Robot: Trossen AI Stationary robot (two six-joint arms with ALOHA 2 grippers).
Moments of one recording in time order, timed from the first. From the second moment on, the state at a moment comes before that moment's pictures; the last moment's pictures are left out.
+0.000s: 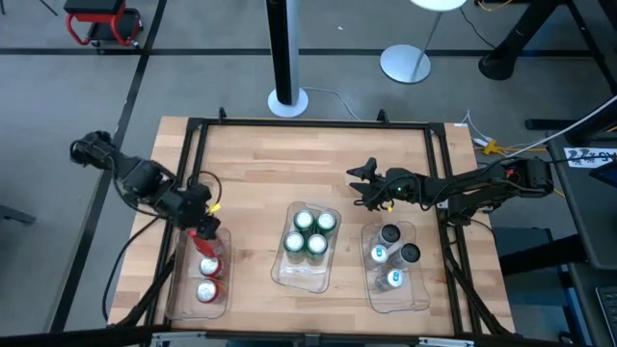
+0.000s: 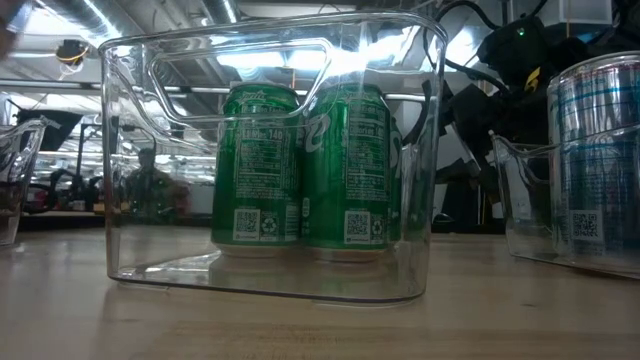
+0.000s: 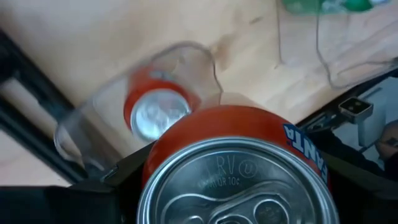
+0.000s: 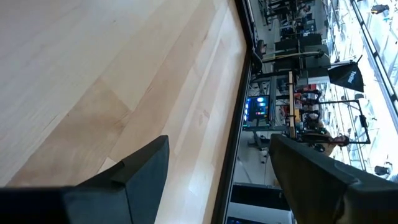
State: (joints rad) left arm -0.50 1.00 1.18 -1.35 0.03 -1.62; right arm -0.14 1.30 0.34 0.58 0.24 -1.23
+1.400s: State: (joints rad) left arm -1.11 1.38 1.18 -1.39 -0.11 -2.20; right arm -0.14 1.30 0.34 0.61 0.24 -1.23
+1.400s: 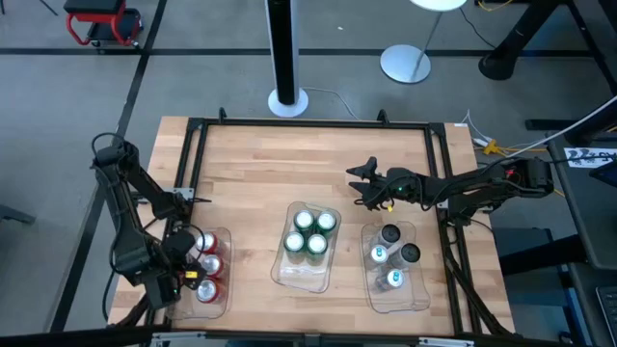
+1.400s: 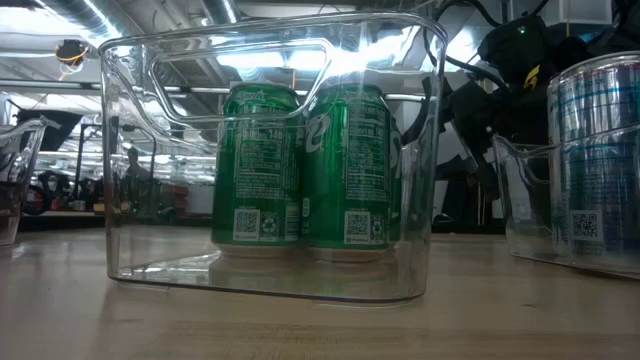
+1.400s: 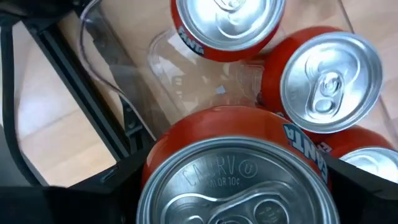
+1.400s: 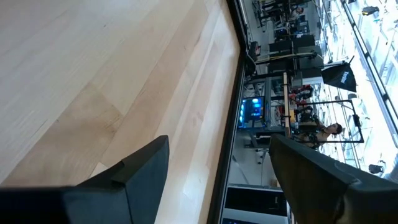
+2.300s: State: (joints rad) left arm -1.11 1.49 0.98 -1.13 -0.12 -2.08; right arm -0.14 1.30 0.34 0.60 0.24 -1.23
